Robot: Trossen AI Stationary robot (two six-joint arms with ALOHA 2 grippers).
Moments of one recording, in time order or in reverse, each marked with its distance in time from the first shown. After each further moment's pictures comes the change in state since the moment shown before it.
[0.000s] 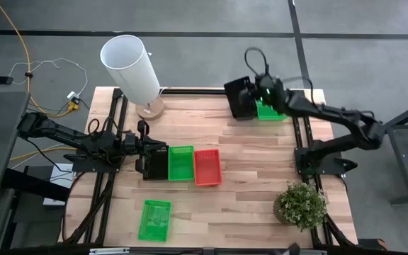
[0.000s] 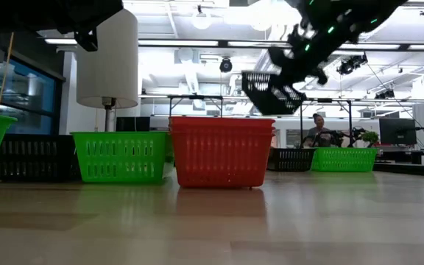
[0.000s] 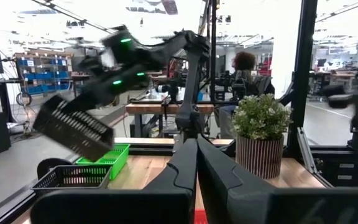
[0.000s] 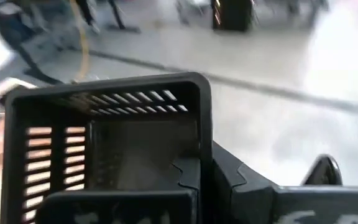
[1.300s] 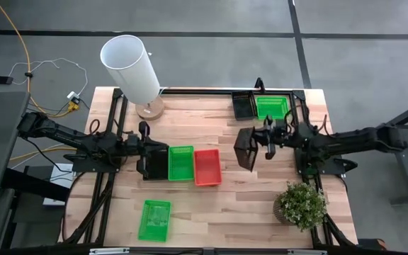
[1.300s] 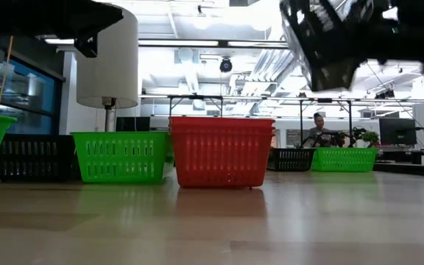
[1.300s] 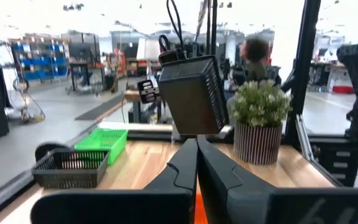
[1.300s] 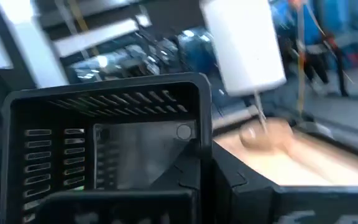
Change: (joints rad) left arm 0.000 0.000 -0.001 -0.054 0.000 -0.029; right arm 0.475 -0.459 -0.675 0.814 -0.359 -0.062
